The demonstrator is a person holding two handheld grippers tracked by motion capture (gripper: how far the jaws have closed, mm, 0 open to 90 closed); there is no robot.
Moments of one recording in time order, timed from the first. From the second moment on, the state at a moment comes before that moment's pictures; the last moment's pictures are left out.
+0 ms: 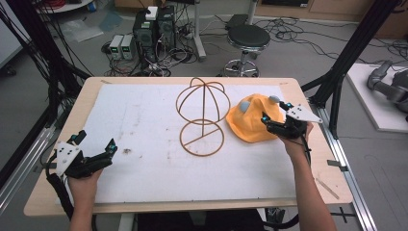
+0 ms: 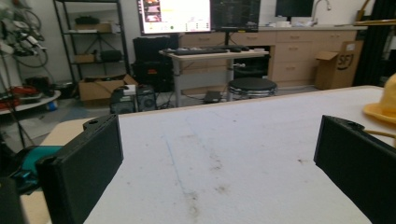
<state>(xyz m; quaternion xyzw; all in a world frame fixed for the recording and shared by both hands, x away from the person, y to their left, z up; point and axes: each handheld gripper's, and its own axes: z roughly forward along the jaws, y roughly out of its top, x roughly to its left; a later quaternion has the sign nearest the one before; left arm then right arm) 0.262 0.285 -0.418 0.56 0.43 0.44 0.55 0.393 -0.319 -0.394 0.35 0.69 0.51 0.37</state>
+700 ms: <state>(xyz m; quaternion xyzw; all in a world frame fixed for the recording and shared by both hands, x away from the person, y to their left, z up) 0.261 0.290 -0.421 0.56 0.44 0.44 0.55 0.411 -0.305 -0.409 0.38 0.73 0.43 0.37</state>
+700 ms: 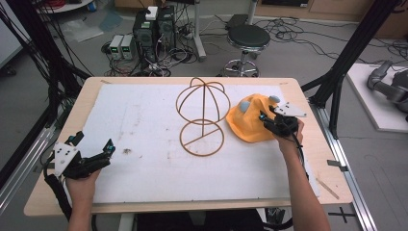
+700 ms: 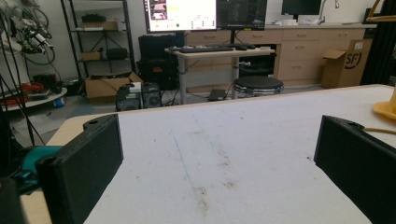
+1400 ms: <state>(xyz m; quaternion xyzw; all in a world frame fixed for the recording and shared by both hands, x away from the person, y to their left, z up) 0.257 0.294 -0.422 0.56 0.44 0.44 0.54 0.413 -0.304 -0.409 0.42 0.71 0.42 0.37</state>
